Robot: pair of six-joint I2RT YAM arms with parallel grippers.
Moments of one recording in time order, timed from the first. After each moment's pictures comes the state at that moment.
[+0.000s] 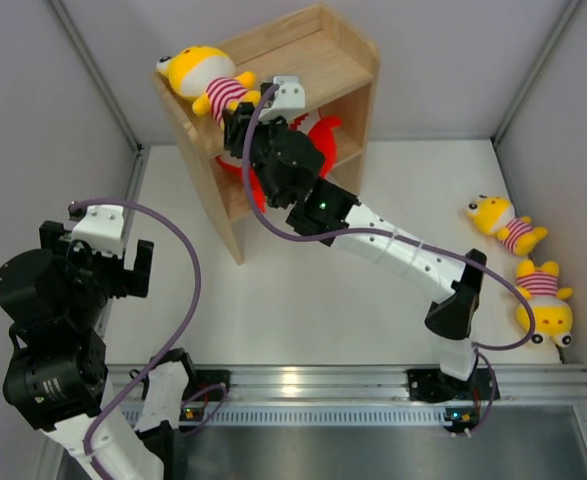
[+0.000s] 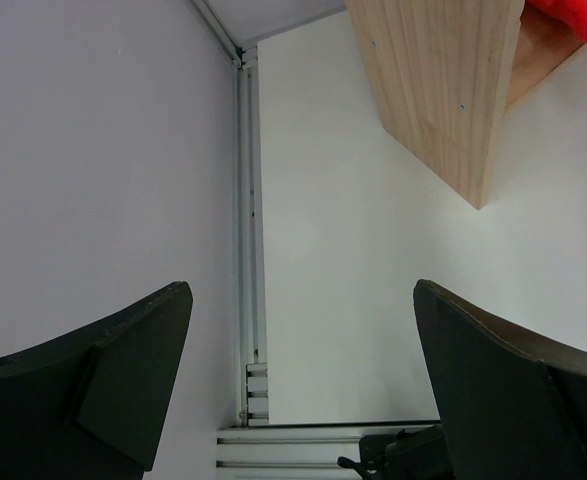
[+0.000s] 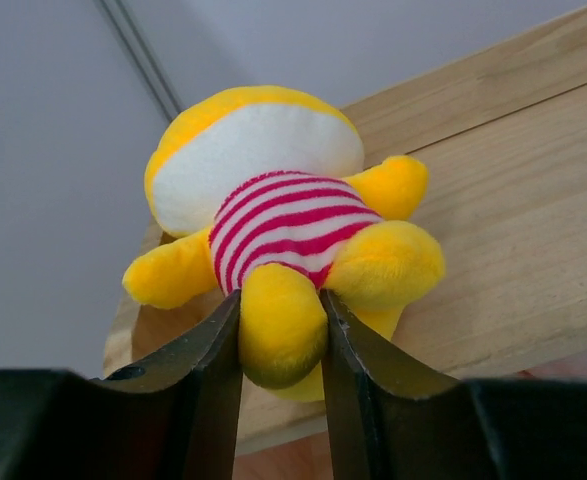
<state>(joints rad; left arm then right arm) 0.32 0.79 1.82 -1.37 0.24 0.44 1.09 1.90 2.12 0.11 0.67 0.17</state>
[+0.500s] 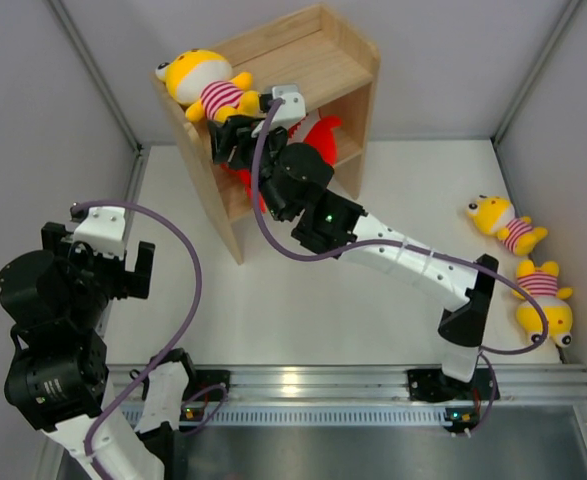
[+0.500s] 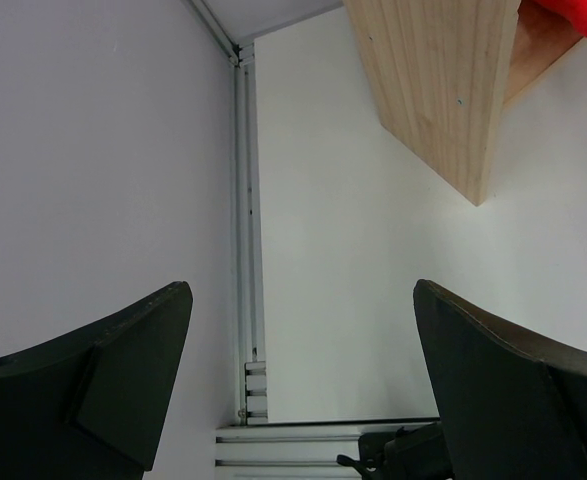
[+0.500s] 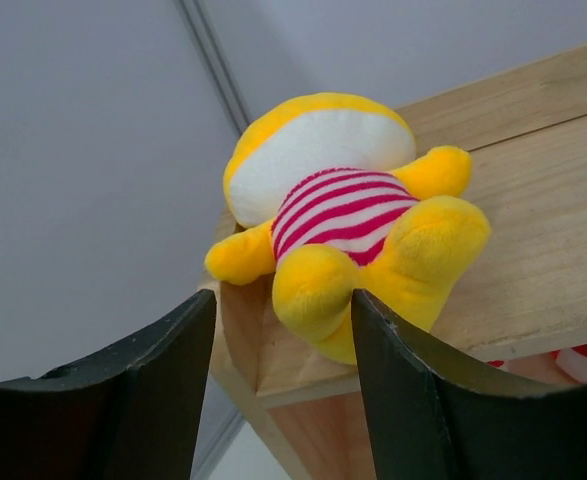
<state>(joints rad) 0.32 0.78 1.80 -1.37 0.24 0.44 1.15 1.84 2.03 0.17 0.63 0.14</state>
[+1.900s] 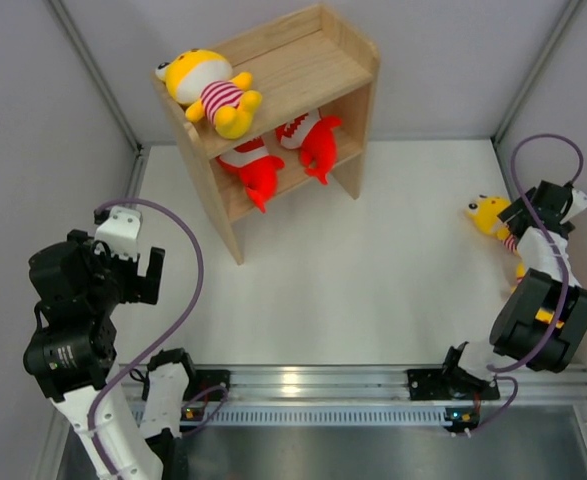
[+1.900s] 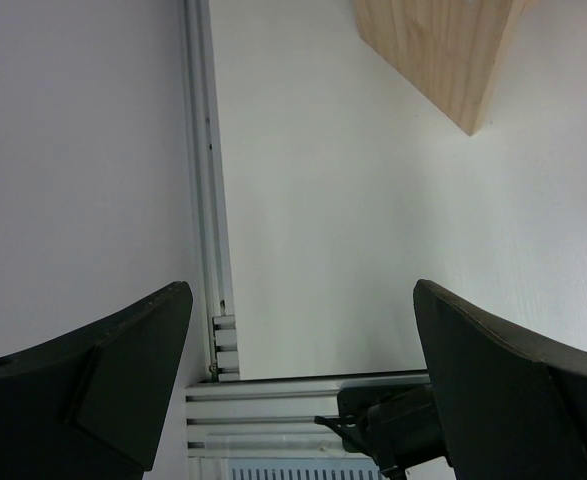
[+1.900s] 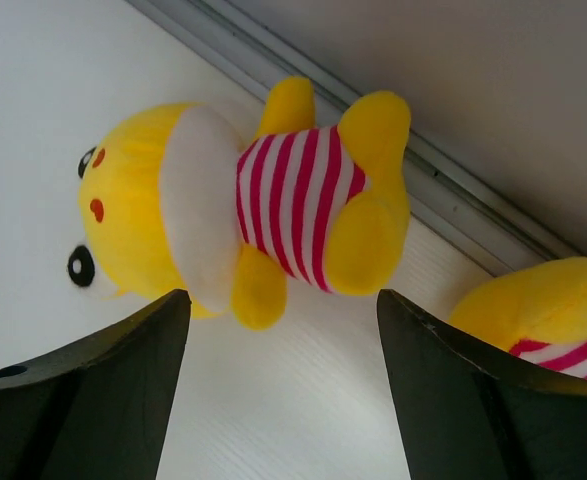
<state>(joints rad) 0.30 0.73 1.55 -1.35 0.20 0.45 -0.48 1.45 0.96 -0.22 0.19 0.43</state>
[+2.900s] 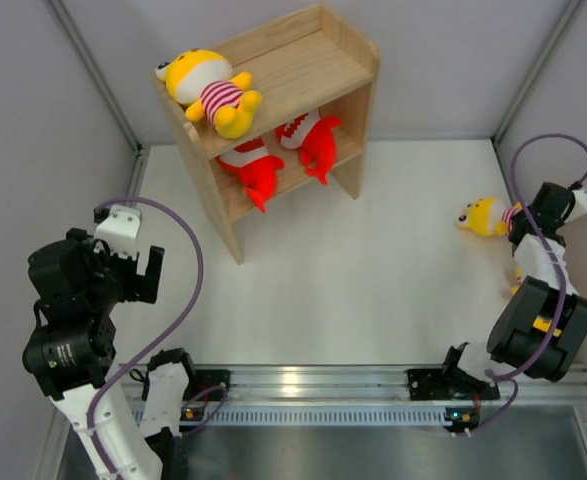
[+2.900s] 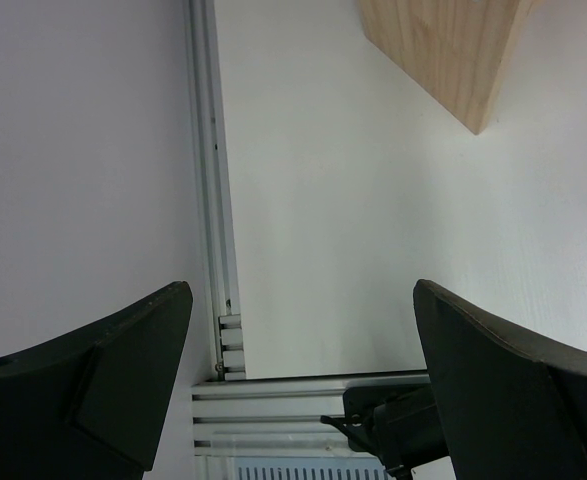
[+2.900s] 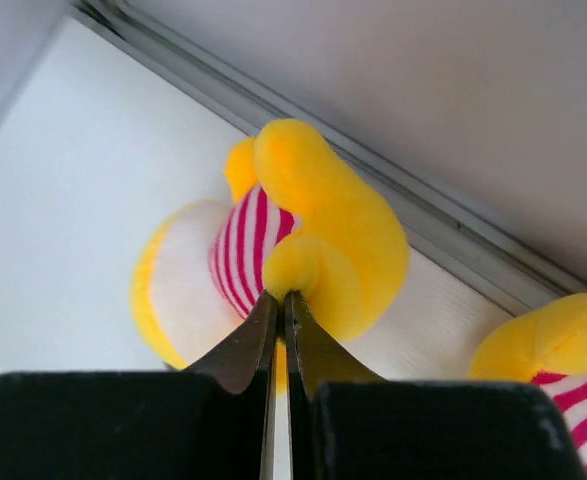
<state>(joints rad) 0.30 0.74 1.56 -1.35 0.20 0.46 -0.48 1.43 0.90 -0.04 0.21 0.48</state>
